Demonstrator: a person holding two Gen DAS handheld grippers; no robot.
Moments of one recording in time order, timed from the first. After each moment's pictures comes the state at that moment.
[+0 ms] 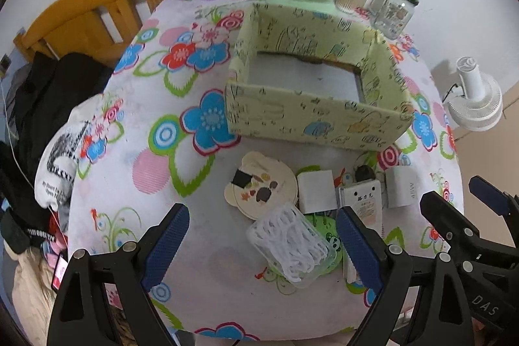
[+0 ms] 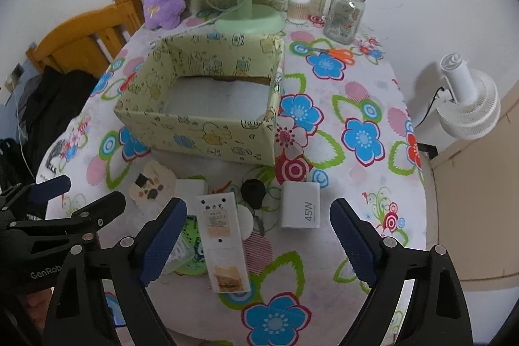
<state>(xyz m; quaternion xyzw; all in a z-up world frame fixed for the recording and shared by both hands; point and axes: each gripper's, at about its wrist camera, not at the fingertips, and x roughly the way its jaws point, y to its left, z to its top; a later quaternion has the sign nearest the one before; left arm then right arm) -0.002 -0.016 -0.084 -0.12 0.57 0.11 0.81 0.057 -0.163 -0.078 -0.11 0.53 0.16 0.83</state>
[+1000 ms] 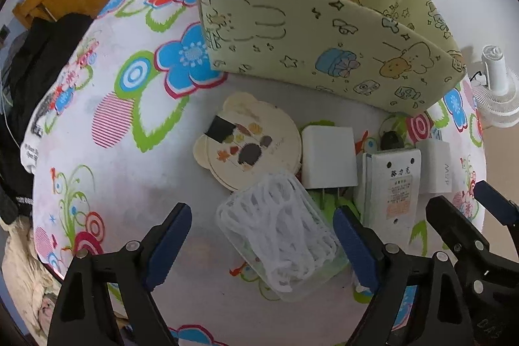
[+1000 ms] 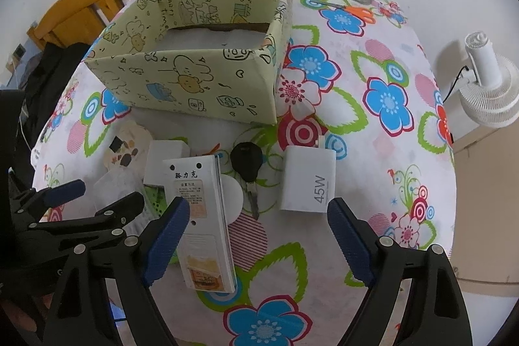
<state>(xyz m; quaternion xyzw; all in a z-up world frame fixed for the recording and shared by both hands) 0.007 -0.036 -0.156 -0.16 0.62 0.12 0.76 0.066 -0.175 -0.138 -0.11 0.57 0.18 0.79</state>
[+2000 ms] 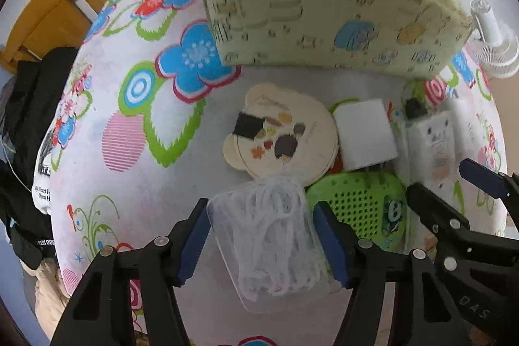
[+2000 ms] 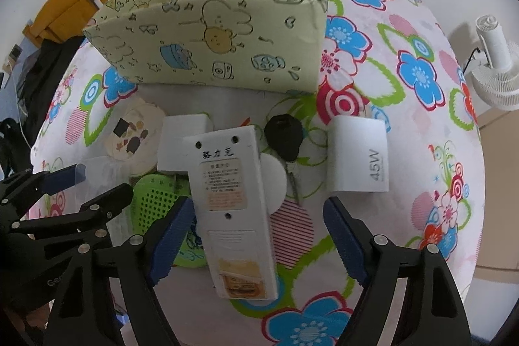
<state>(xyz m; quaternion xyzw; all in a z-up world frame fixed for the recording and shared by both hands) 0.012 0.009 -0.181 -0.06 0.65 0.07 0.76 0.049 -0.143 -0.177 -0.10 0.61 0.17 0.77</state>
